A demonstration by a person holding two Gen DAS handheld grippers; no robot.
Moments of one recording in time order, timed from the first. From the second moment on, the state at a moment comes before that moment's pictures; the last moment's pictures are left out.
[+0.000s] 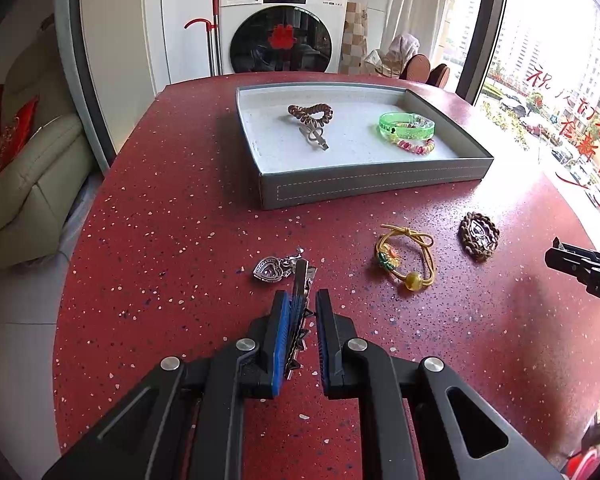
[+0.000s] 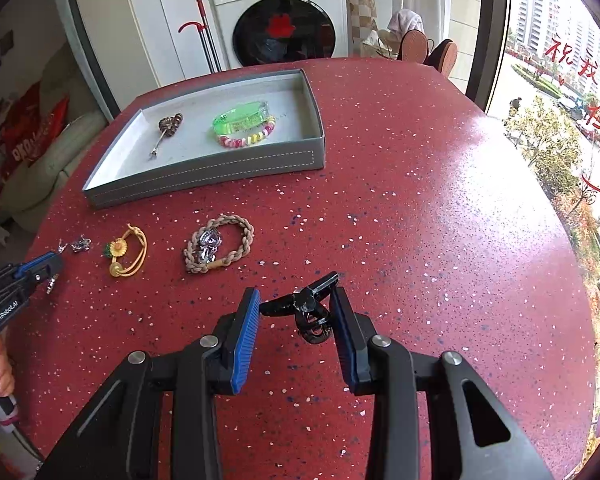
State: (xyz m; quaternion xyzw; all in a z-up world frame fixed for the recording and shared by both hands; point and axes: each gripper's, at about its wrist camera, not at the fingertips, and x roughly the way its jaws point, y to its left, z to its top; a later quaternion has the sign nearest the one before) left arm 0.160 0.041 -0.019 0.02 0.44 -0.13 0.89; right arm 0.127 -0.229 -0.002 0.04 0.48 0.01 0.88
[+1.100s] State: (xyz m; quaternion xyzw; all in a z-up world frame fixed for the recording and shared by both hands) left arm 0.284 -0.004 0.032 0.00 0.42 -0.15 0.89; right arm 0.284 -0.174 0.024 0.07 0.49 0.09 0.86
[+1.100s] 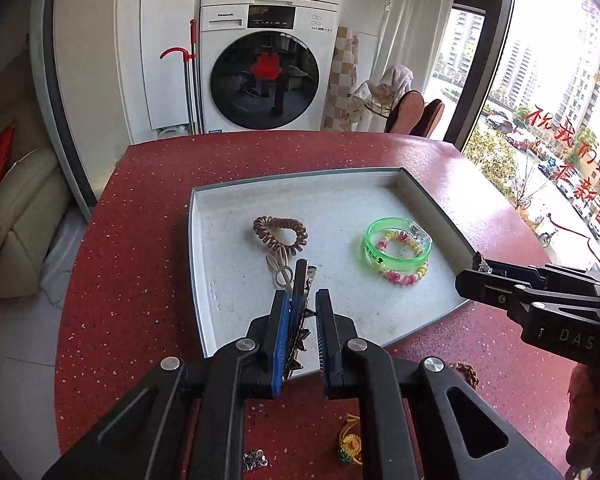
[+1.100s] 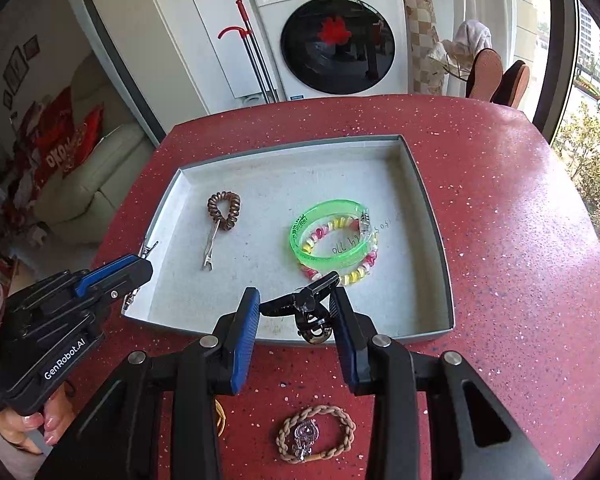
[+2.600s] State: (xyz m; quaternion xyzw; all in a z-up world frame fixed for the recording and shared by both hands) left arm 0.337 -0.037 -0.019 0.06 0.45 -0.09 0.89; right arm 0.333 -0.186 -0.005 0.09 0.49 0.07 0.86
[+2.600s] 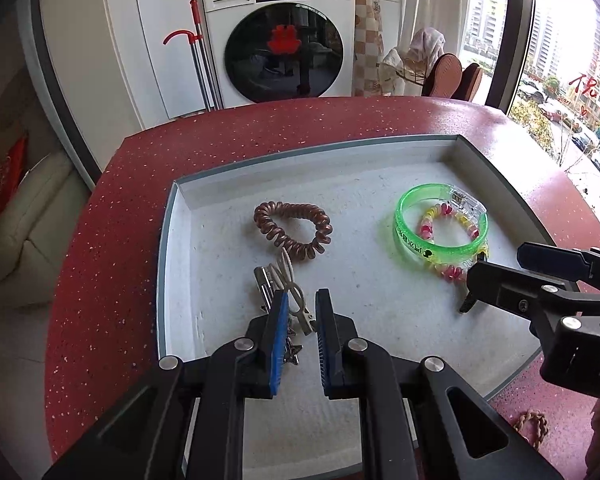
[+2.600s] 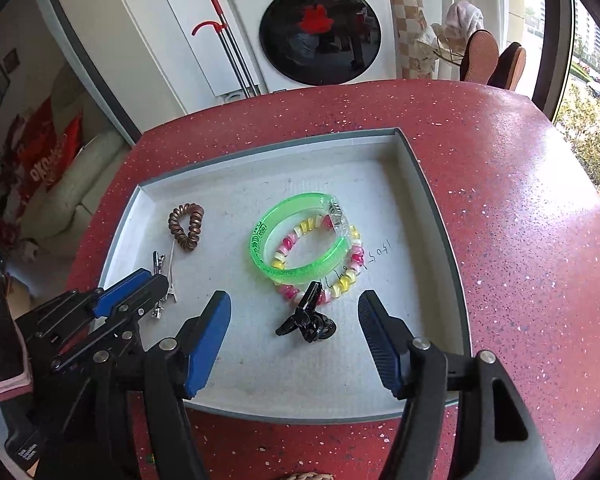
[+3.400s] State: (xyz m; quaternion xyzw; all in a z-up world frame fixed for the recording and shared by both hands) left arm 0.302 -0.013 0.018 0.03 0.39 -0.07 0.92; right arm 0.278 -0.191 0.021 0.11 0.47 0.07 0.87
